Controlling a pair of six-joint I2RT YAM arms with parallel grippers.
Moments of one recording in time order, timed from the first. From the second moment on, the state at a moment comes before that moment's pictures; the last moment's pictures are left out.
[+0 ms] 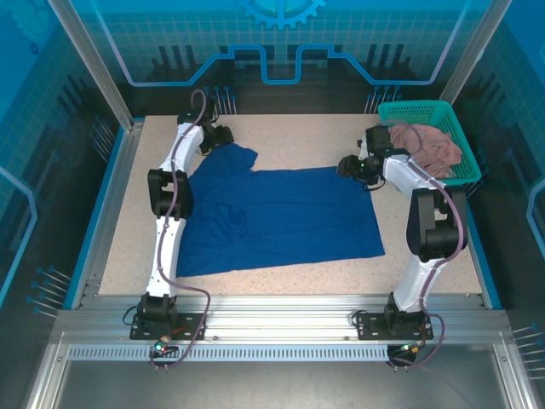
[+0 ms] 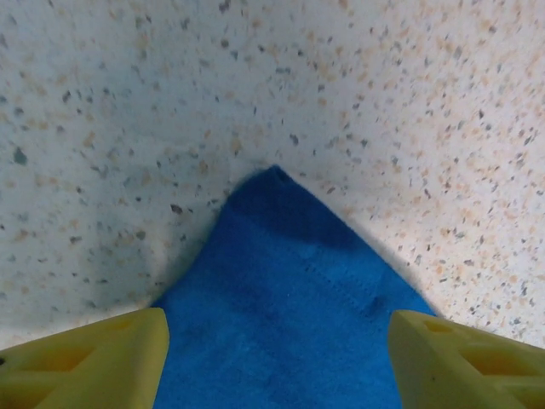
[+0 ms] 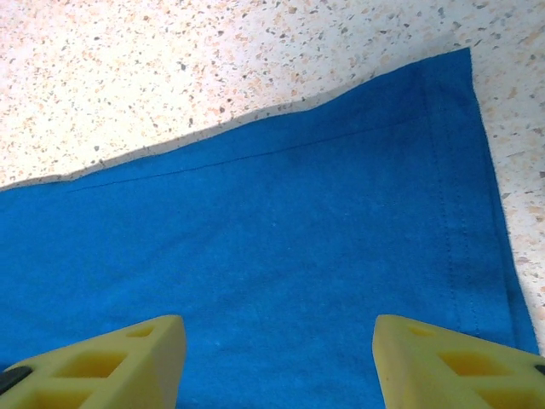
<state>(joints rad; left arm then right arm) -0.04 2.73 2.64 -0.99 0.10 -0.45 0.08 1.86 1.35 -0.53 -0.21 0.34</state>
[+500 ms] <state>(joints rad) -0.05 2.81 2.73 -0.98 0.10 -0.51 0.08 2.00 1.45 -0.56 -0.15 0.35</state>
